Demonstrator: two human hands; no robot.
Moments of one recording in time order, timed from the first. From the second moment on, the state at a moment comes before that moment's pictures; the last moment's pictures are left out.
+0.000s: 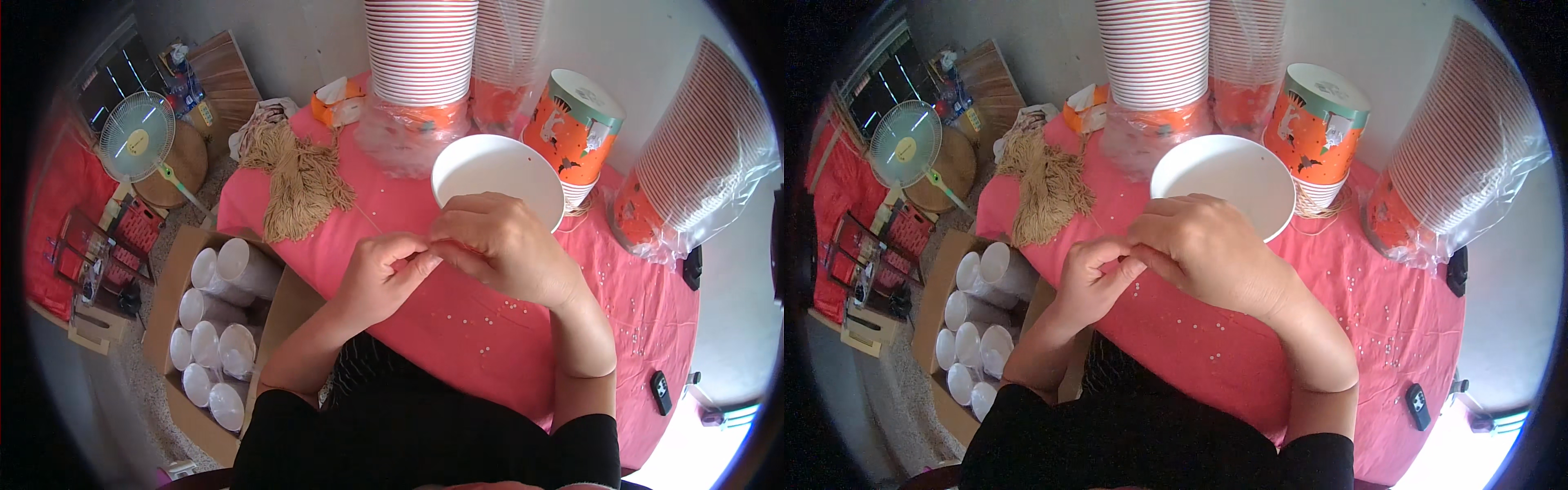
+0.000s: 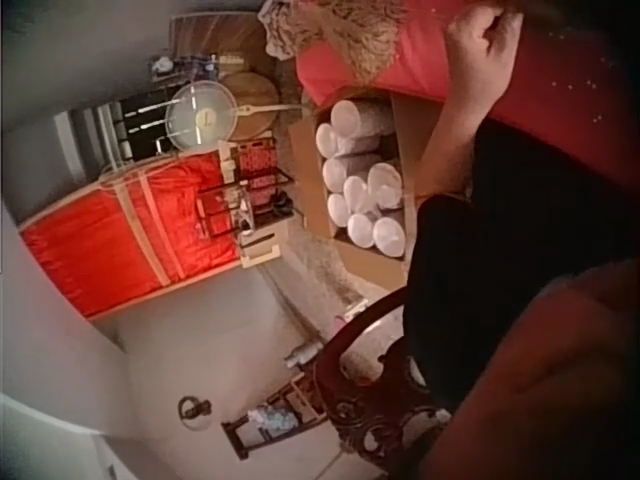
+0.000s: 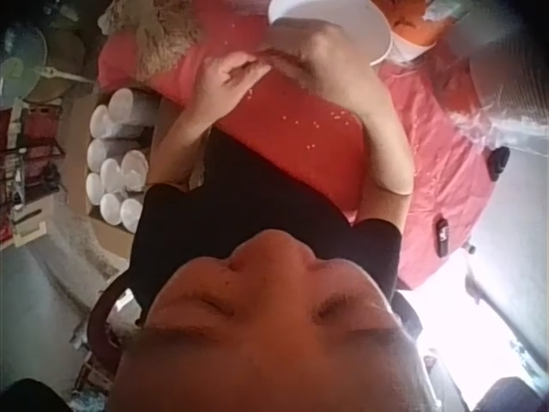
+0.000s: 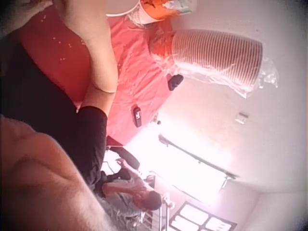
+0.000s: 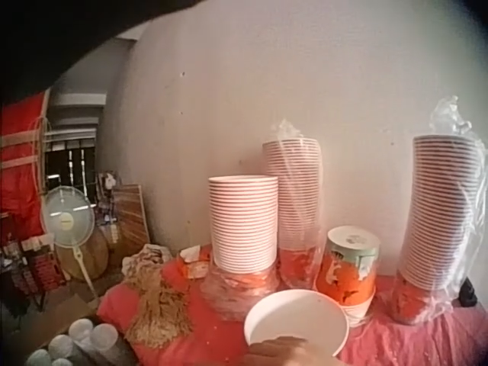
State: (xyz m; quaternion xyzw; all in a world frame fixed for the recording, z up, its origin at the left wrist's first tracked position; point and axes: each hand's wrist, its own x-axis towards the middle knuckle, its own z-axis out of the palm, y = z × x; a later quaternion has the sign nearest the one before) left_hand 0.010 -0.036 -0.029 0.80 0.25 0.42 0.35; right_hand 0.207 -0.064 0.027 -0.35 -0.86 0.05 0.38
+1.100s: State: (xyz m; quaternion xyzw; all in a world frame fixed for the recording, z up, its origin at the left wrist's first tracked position) left_hand 0.047 -0.018 -0.068 0.76 0.25 0.55 0.22; right_hand 0.237 -0.054 0.026 -0.49 -0.82 0.04 0.29
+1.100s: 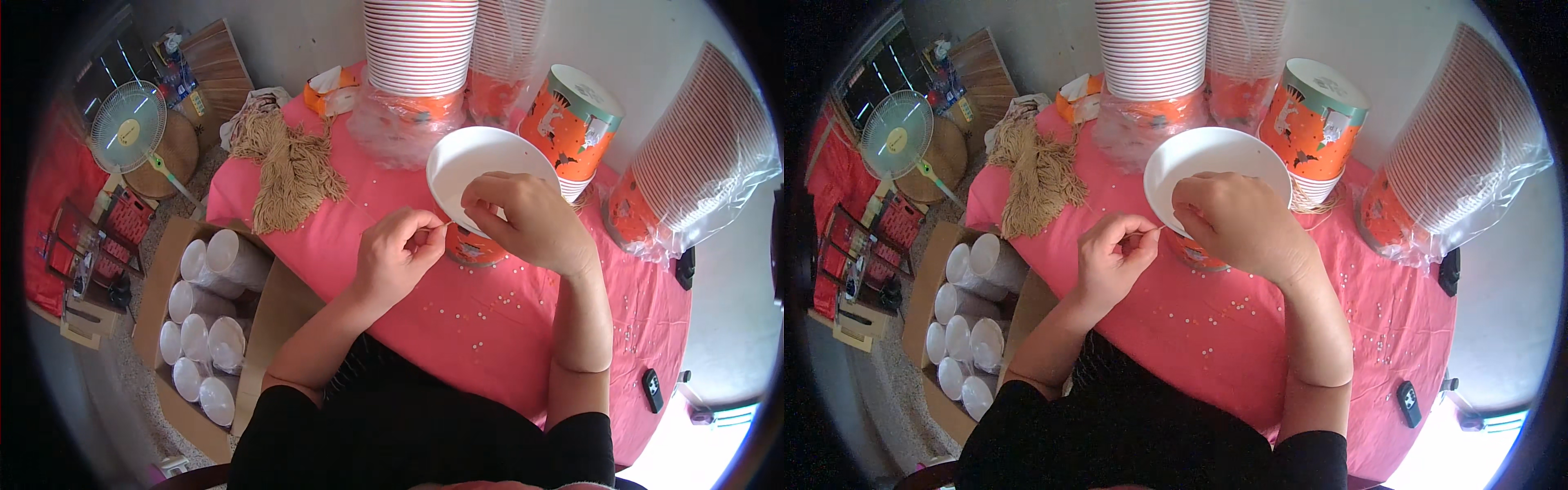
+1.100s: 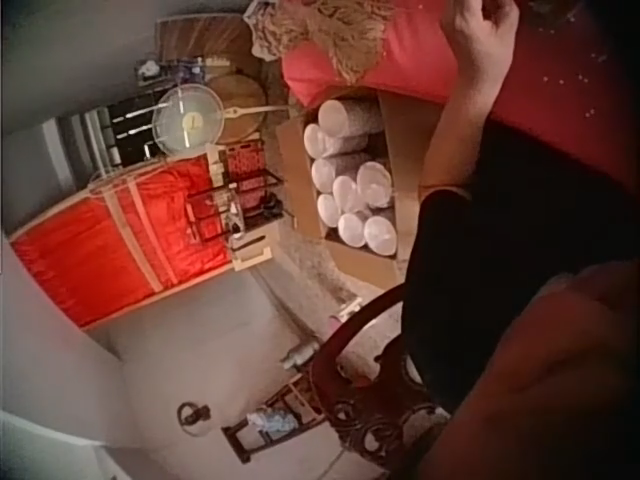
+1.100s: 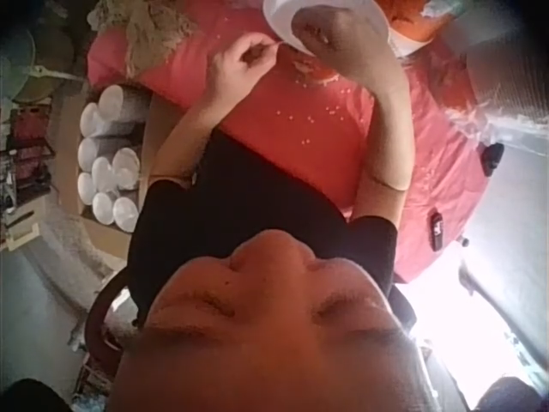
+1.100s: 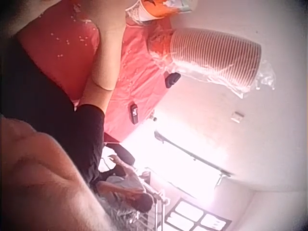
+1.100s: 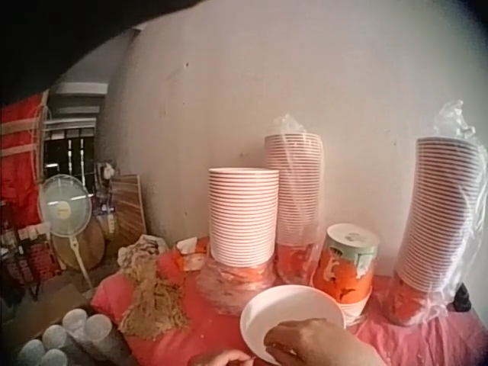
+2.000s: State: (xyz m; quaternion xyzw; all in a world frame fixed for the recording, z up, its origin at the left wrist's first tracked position) left_hand 0.002 -0.006 -0.067 0.78 0.32 0.48 0.25; right_hand 0.302 -0.052 0.056 -0.42 -0.58 0.12 0.68
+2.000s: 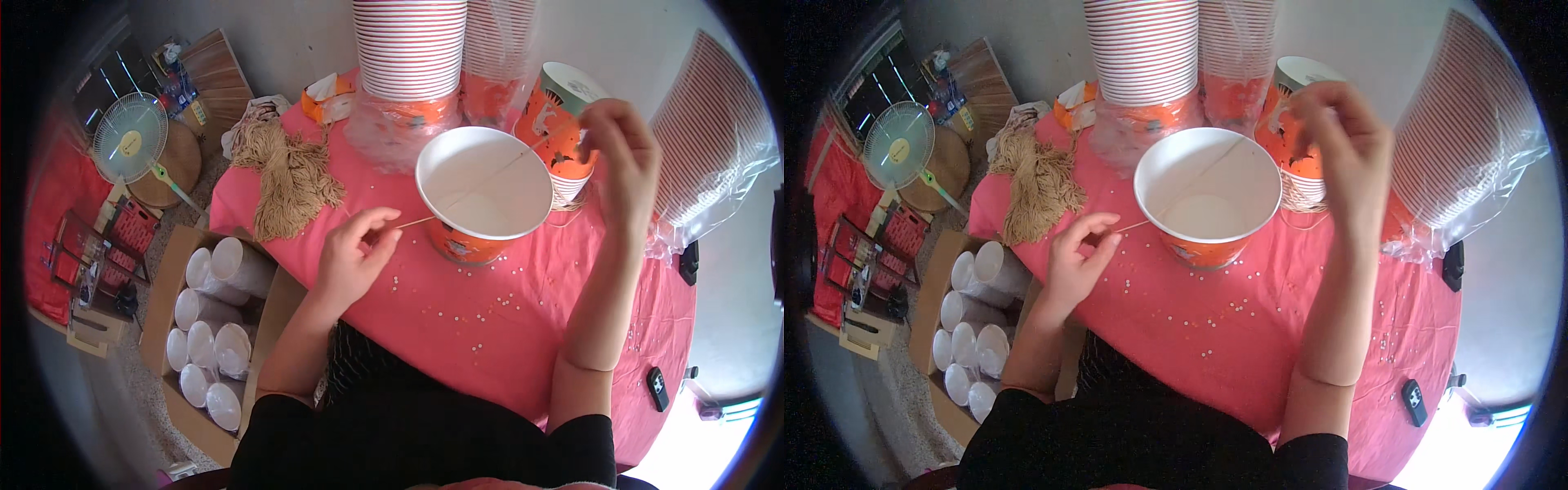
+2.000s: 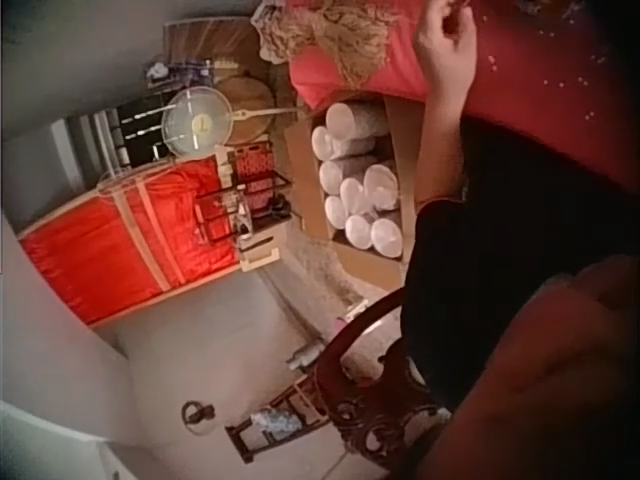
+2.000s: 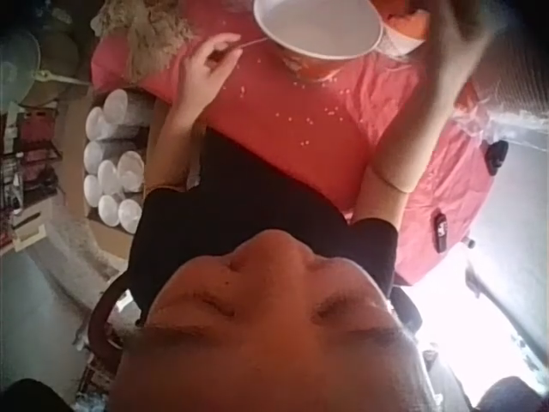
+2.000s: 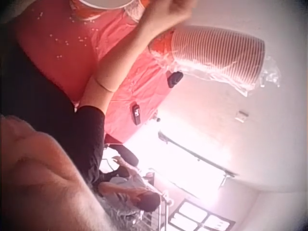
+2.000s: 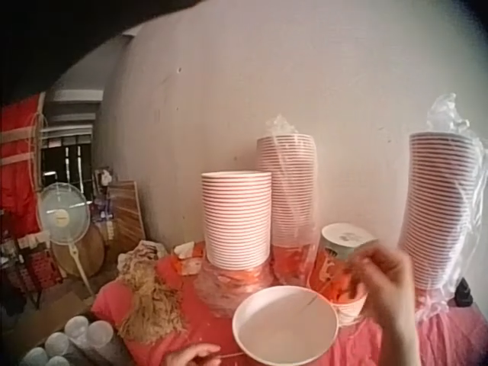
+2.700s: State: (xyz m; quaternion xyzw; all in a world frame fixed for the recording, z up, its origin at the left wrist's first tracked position) left_hand -0.013 -0.022 -0.050 0.64 0.15 0.41 0.63; right_hand 0.310 -0.108 0.077 -0.08 -0.73 0.31 0.60
